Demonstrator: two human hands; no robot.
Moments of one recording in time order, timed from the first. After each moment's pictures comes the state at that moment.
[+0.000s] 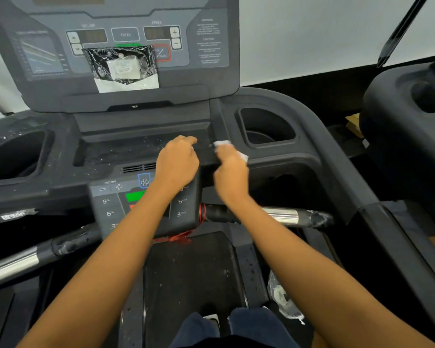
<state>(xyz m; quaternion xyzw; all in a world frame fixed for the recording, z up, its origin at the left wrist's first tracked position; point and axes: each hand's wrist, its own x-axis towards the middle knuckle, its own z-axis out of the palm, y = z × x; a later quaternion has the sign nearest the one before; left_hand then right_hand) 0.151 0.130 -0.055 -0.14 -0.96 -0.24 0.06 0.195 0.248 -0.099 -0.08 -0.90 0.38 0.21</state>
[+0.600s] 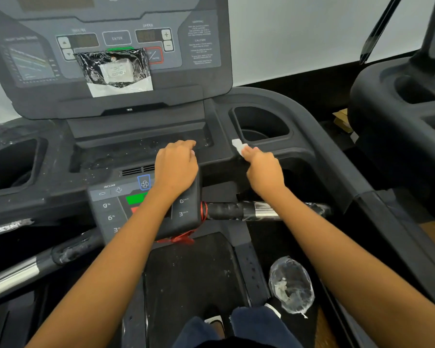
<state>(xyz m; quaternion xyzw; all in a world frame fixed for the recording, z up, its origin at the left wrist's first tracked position) 0.152 0.123 -0.067 -0.19 -0.95 -0.21 0.10 0.215 0.317 -0.088 -0.11 -0.98 0.12 0.09</state>
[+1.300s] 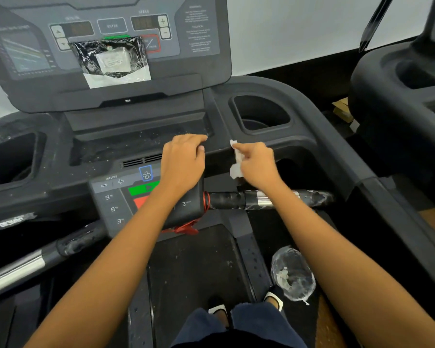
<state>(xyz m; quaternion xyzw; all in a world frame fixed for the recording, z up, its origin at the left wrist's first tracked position) 0.170 0.123 -0.073 -0.24 -0.93 -0.27 0.12 0.227 0.291 -0.082 -0.17 -0.89 0.42 0.06</state>
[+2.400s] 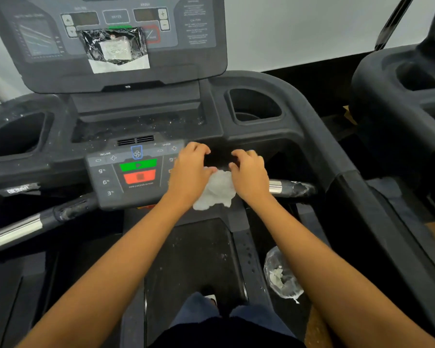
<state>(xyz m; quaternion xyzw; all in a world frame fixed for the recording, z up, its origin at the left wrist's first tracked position) 0.244 0.153 -0.082 -0.19 -0.94 -0.29 0.07 0.280 0.292 -0.103 -0.15 -0.94 0.29 0.10</state>
